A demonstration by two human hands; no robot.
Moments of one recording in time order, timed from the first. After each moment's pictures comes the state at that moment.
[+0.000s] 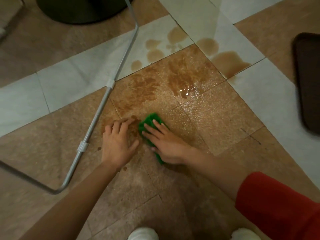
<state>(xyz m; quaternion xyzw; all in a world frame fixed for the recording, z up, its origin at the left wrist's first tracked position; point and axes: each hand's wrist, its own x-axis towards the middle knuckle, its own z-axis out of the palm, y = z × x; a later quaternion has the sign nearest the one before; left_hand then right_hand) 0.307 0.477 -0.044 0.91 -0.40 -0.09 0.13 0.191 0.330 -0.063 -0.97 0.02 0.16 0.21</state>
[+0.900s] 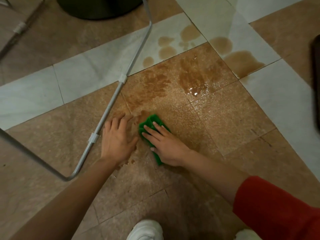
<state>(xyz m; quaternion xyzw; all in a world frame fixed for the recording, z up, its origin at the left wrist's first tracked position) 0.318 0.500 -0.040 0.92 -0.37 -0.08 0.12 0.197 0.357 -0.066 -0.96 0.01 0.15 0.24</state>
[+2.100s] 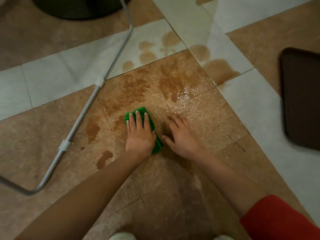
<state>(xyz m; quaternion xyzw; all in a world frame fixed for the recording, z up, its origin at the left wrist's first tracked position) 0.255 0.390 -0.065 0.90 -0.40 -0.16 0.03 0.151 0.276 -0.049 -0.95 0.22 0.08 0.21</state>
